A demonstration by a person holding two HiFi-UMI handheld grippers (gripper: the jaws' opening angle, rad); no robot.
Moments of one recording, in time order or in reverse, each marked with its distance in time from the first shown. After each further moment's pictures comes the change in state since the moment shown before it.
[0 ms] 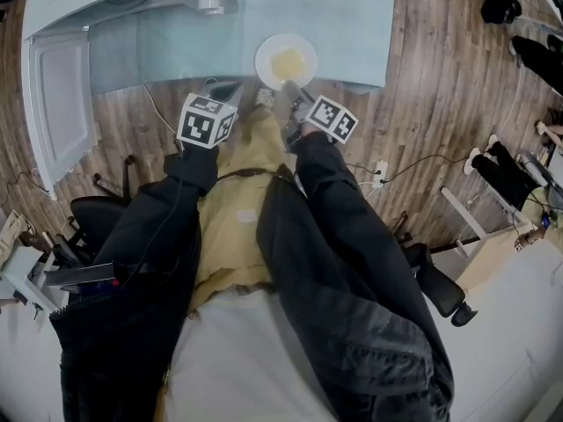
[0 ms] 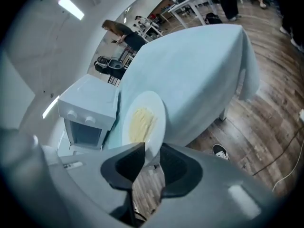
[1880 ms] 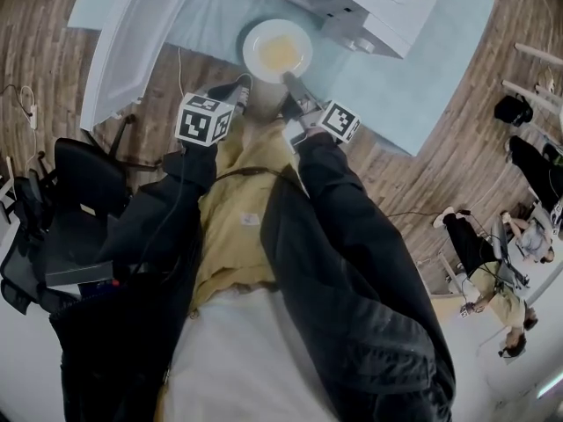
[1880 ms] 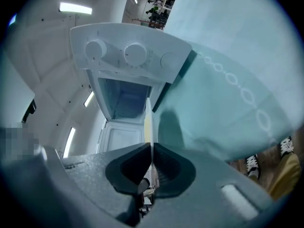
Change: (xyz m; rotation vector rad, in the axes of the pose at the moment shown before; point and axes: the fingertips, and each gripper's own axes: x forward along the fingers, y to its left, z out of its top) left arm -0.123 0.161 -0.073 -0.341 -0.165 0.186; right arm 0.118 0.211 -0.104 -0.112 0.277 0.461
